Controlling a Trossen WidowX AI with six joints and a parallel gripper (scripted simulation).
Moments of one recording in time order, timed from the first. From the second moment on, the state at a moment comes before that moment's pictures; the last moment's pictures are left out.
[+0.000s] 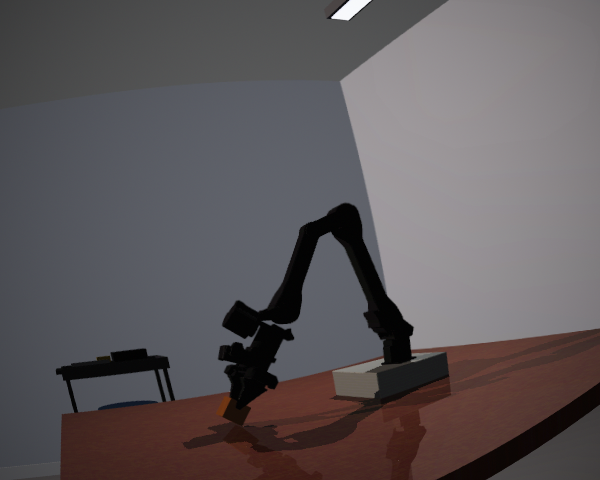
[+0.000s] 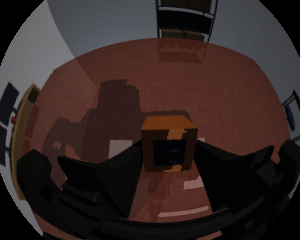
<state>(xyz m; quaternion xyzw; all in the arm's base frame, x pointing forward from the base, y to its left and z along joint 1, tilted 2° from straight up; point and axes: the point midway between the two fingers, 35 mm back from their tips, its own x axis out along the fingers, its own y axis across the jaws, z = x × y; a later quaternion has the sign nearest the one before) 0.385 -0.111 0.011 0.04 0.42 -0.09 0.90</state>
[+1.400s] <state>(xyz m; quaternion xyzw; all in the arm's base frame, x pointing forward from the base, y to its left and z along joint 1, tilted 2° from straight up) 0.370 -0.106 -0.003 0.03 0.24 -0.09 0.97</state>
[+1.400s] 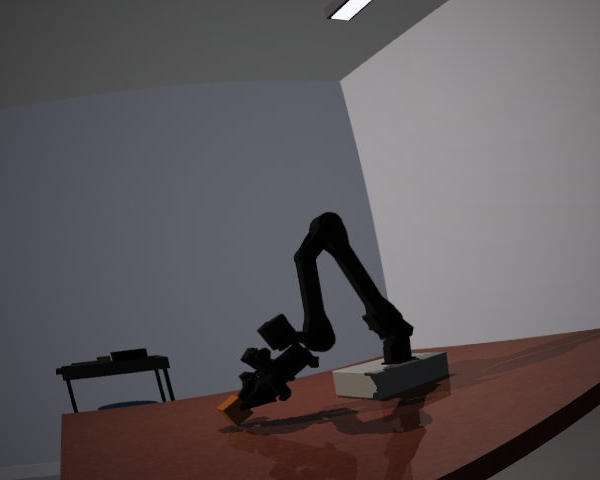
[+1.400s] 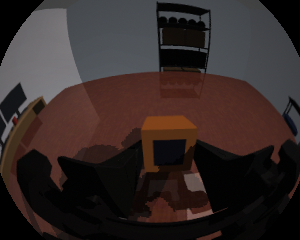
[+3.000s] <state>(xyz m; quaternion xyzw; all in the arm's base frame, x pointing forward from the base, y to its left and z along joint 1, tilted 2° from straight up) 0.370 -0.106 -0.003 0.03 0.24 -0.09 0.97</state>
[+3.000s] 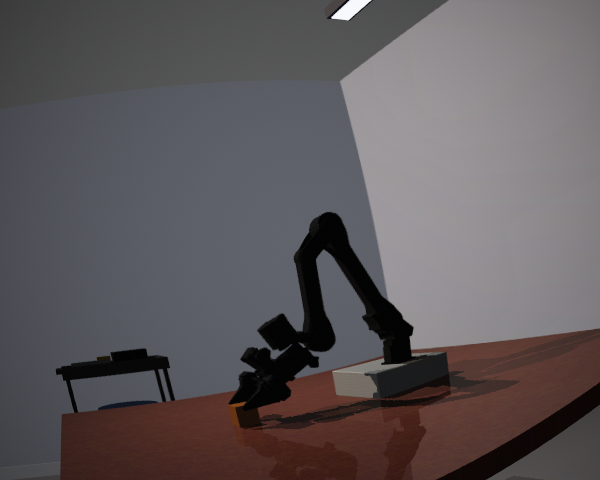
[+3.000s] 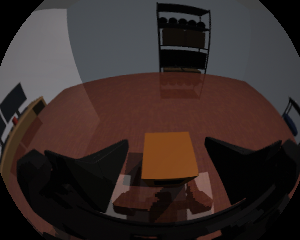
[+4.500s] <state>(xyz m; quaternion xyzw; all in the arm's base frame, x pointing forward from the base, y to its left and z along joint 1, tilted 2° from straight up) 0.379 -0.111 0.085 0.07 0.62 -0.07 0.78</state>
